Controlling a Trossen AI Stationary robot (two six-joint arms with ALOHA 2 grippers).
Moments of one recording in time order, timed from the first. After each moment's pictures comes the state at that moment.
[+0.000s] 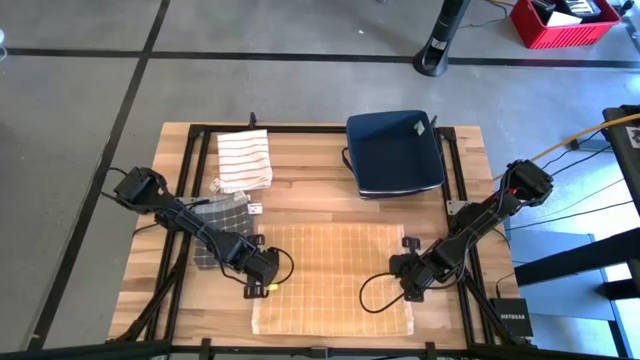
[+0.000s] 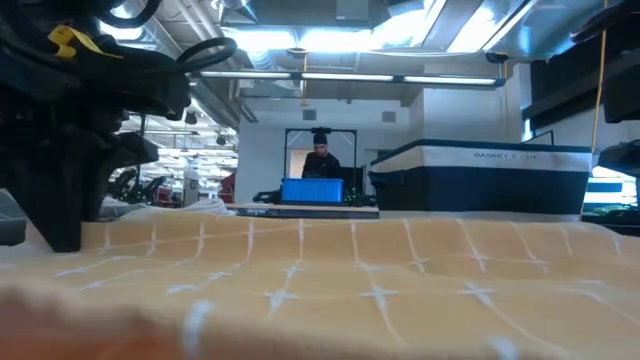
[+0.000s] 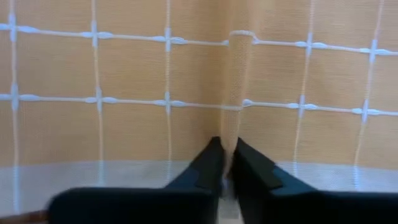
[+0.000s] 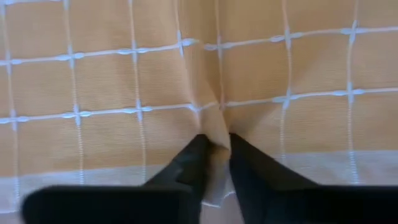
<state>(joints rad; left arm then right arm) -0.51 1.74 0.88 -0.53 -0.09 -0.58 0.74 1.53 0.63 -0.48 0.15 0.79</state>
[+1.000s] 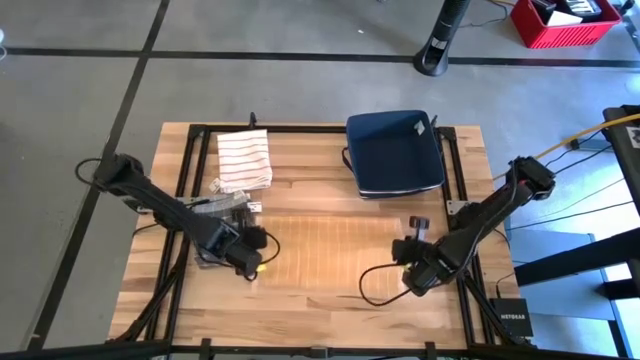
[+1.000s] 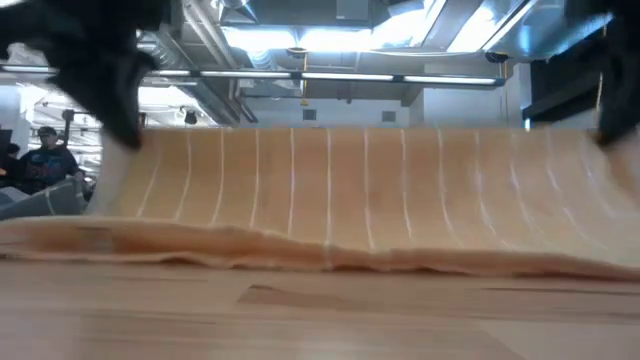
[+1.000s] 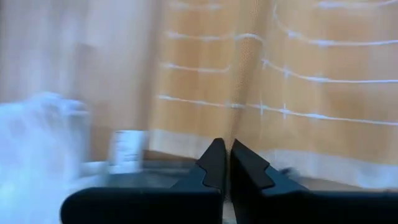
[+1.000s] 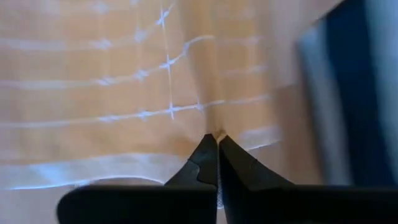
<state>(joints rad) -0.51 1.44 0.96 -0.89 -0.49 -0.54 0.74 1.43 0.96 -1.10 0.49 0.81</state>
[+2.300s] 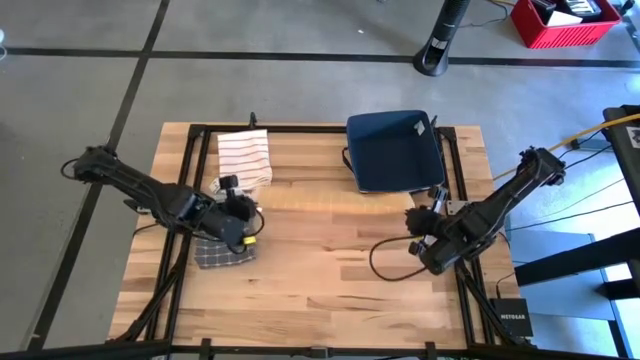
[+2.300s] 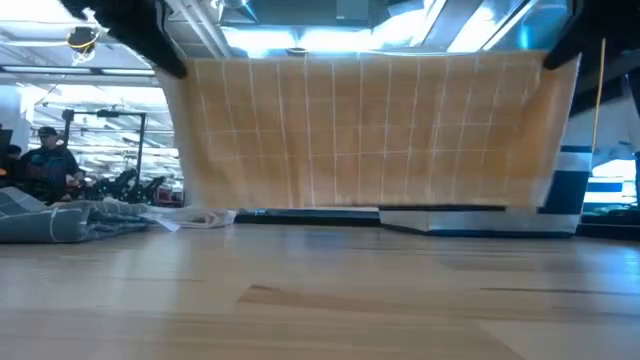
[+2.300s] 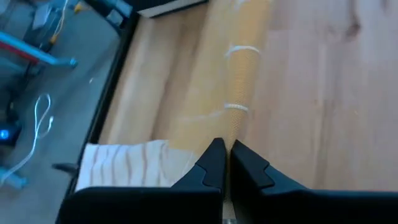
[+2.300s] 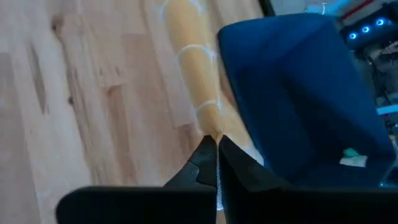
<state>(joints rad) -0.42 1.15 0.97 -0.92 -0.73 -0.33 0.69 1.23 1.09 -1.38 0.75 0.84</state>
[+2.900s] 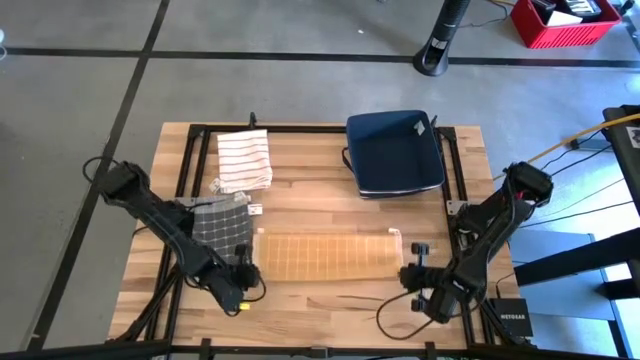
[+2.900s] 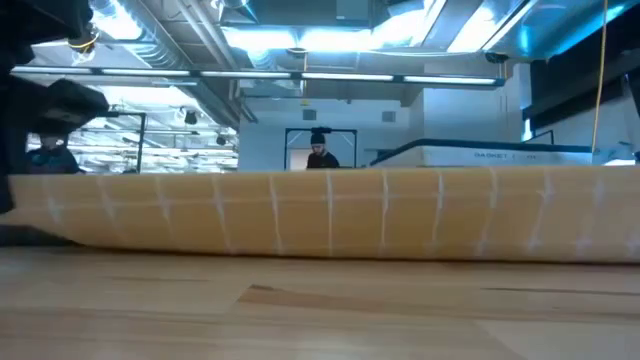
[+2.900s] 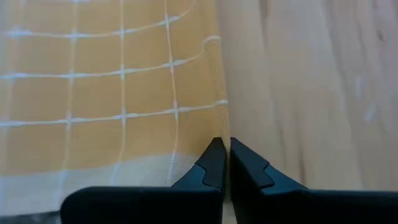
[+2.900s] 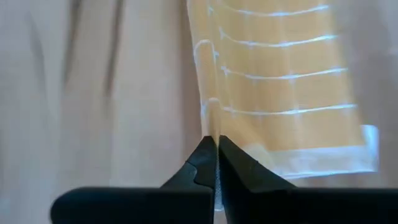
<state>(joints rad) -0.80 1.55 0.77 -0.39 -0.38 -0.59 0.99 1.50 0.80 -0.70 0.49 0.96</state>
